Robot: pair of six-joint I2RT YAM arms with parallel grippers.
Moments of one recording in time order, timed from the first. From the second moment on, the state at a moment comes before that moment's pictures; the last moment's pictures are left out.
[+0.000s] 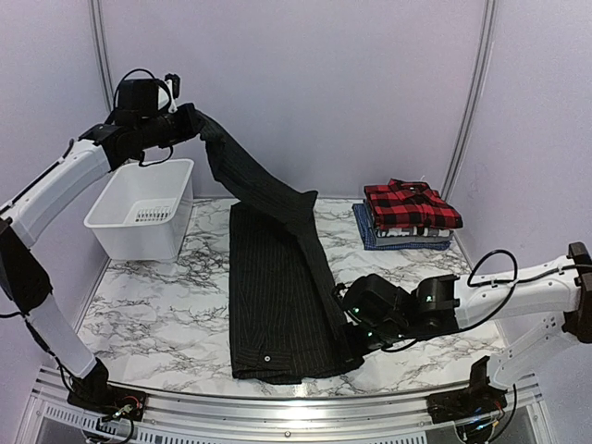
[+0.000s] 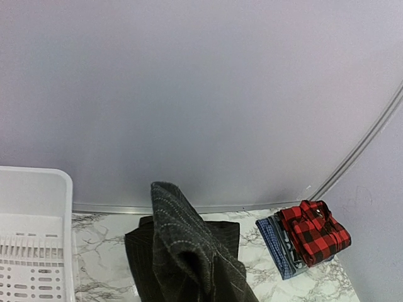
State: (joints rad) left arm -0.41 1.65 1.76 -0.35 -0.01 -0.40; right arm 1.20 1.34 0.80 -0.49 0.13 0.77
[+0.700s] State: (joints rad) left arm -0.32 1.63 1.70 -0.43 -0.02 -0.36; right arm 1.20 1.62 1.04 -0.40 -0.05 0.65
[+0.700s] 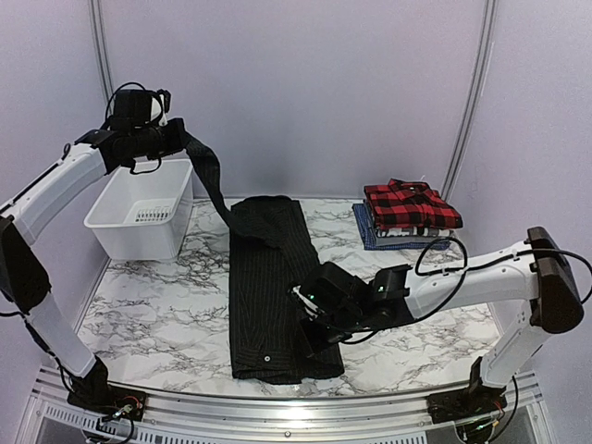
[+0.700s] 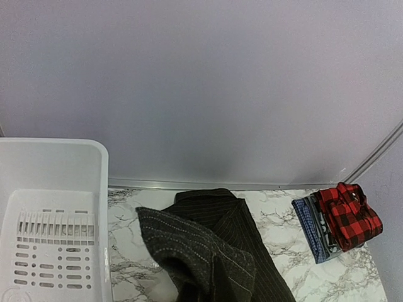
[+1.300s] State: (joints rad) left arm -0.31 1.81 2.05 -0.39 0.05 -0.35; right arm 1.20 1.63 0.97 -0.37 -0.12 0.63
